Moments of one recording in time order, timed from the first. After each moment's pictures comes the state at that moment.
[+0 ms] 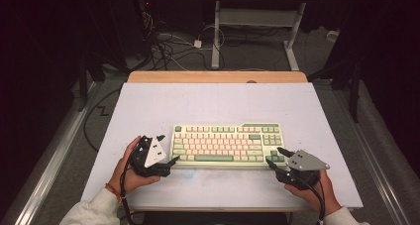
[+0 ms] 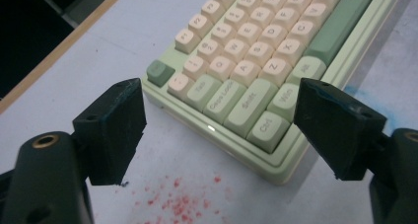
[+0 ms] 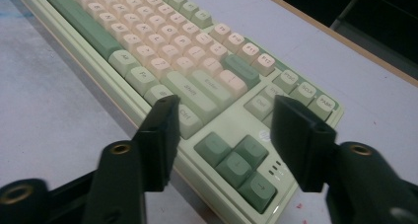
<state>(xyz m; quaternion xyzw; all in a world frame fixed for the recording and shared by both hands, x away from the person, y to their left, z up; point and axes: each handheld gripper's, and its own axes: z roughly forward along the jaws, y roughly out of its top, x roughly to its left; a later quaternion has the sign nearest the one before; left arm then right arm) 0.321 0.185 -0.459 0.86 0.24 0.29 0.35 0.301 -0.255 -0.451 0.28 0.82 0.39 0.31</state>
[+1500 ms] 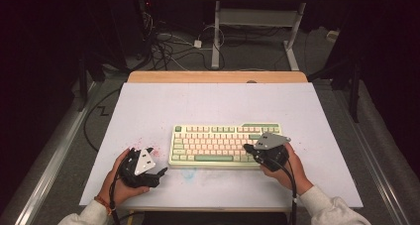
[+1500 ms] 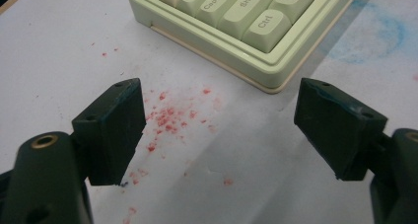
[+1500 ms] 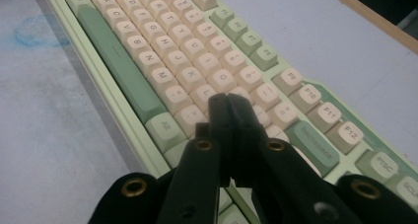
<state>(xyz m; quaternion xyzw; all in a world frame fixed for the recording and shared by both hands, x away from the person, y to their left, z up) 0.306 0.211 -0.484 0.87 0.28 0.26 0.31 0.350 -0.186 -0.441 0.24 0.87 0.36 0.23</state>
